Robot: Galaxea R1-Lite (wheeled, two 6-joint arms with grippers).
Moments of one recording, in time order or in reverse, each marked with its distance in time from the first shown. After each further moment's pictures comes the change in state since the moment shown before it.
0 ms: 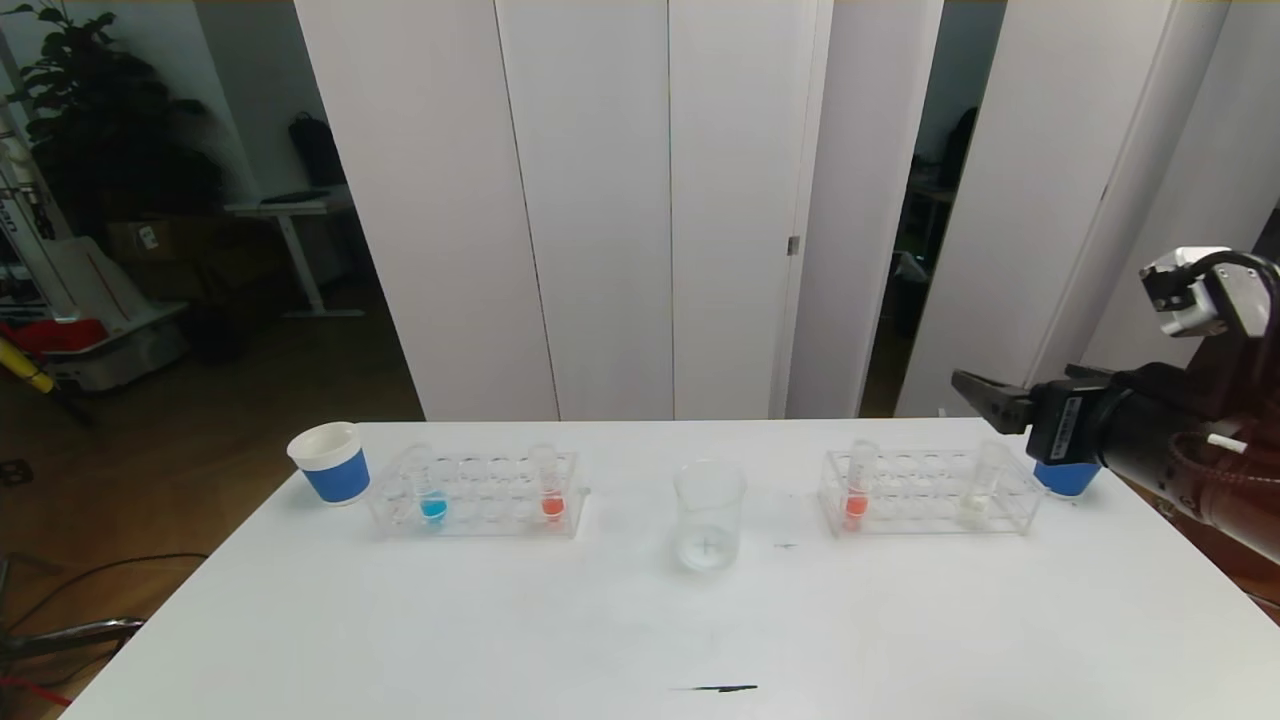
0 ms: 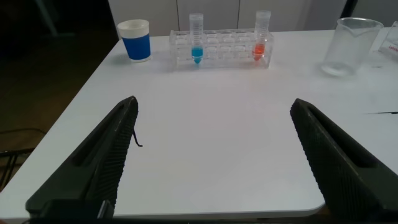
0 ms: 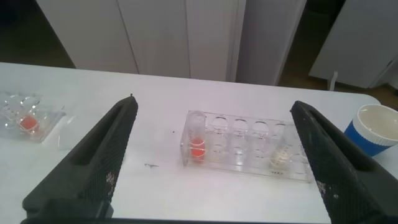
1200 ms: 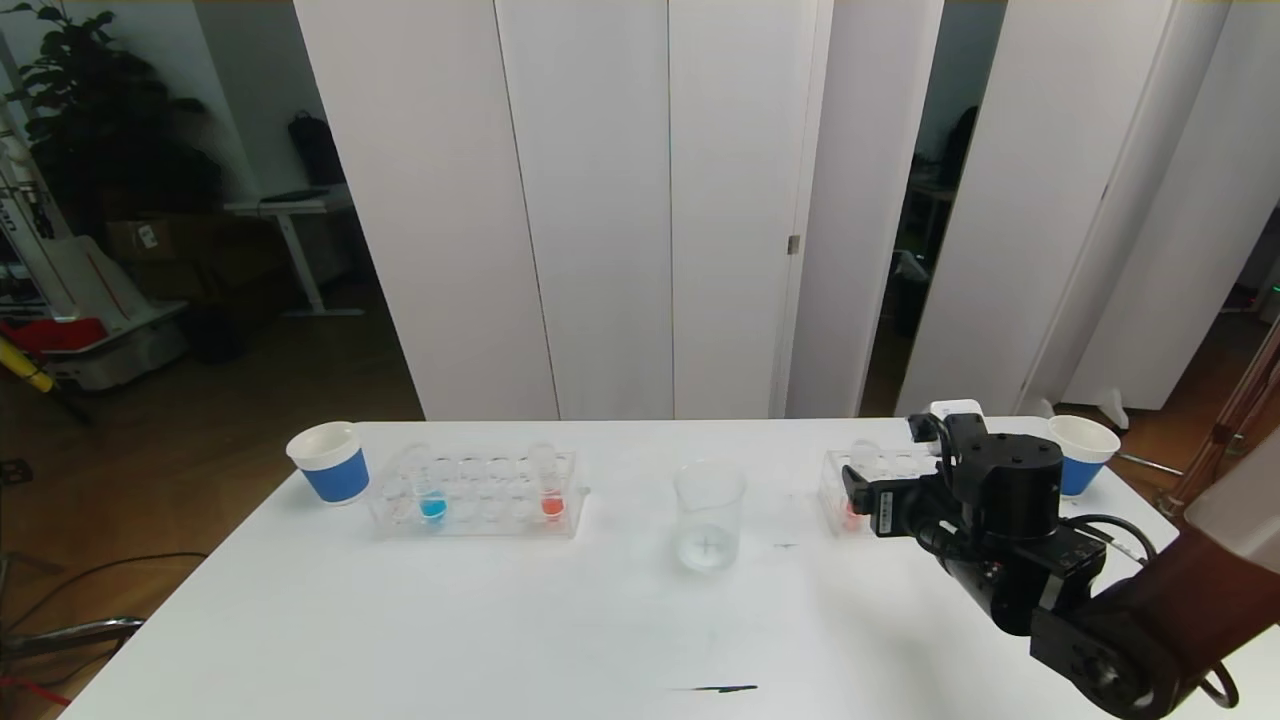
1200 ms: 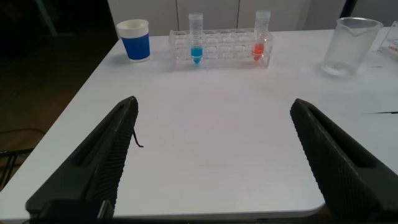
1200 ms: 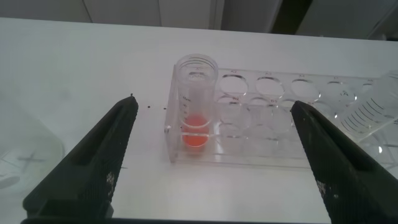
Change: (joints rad) left arm 0.000 0.000 0.000 0.000 0.000 0.000; right arm 0.068 0.587 0.036 -0.491 -0.185 0.010
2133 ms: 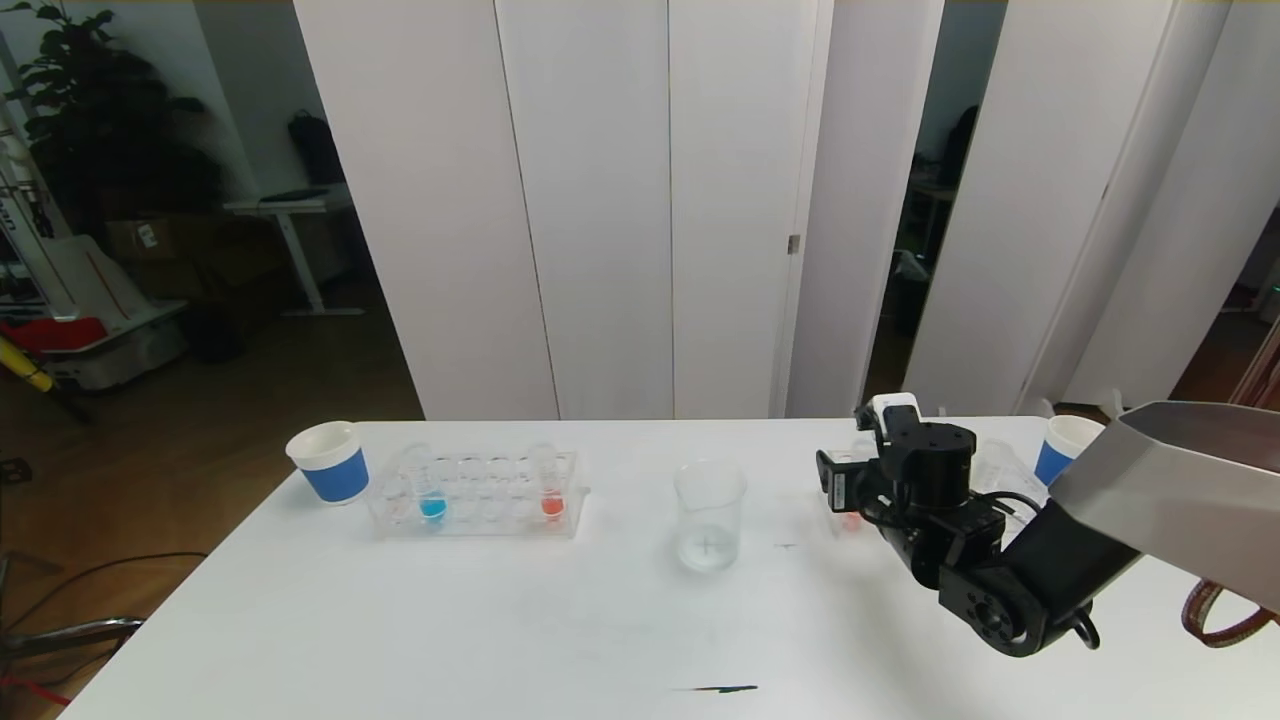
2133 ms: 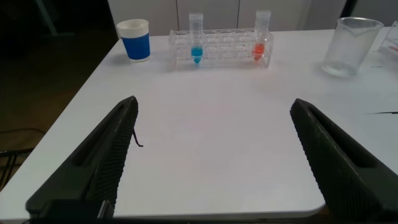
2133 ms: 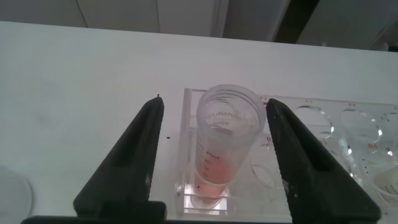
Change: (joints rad) left arm 0.000 0.000 0.000 0.000 0.000 0.000; right arm -0.015 0.213 -0.248 0.006 0.005 -0.037
